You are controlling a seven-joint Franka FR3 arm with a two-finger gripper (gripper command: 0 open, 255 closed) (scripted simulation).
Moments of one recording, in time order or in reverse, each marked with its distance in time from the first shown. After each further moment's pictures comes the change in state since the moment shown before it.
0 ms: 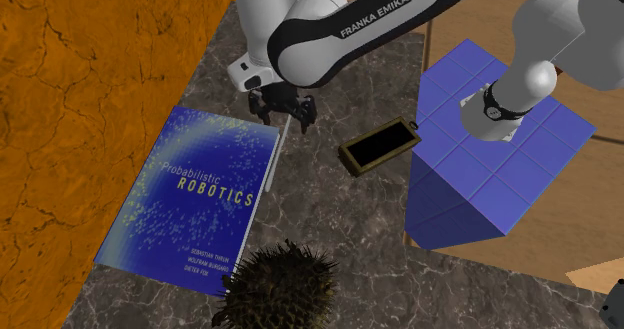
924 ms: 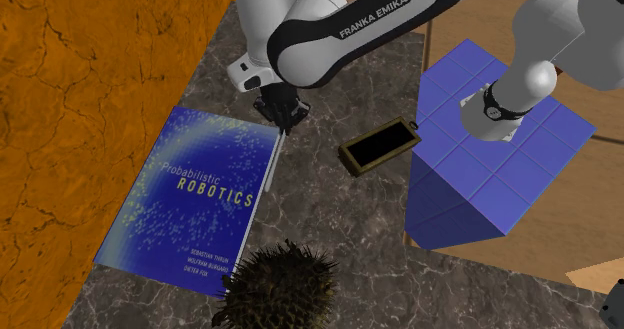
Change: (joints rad) arm -0.002 0.003 0.001 0.002 0.004 0.003 -0.003
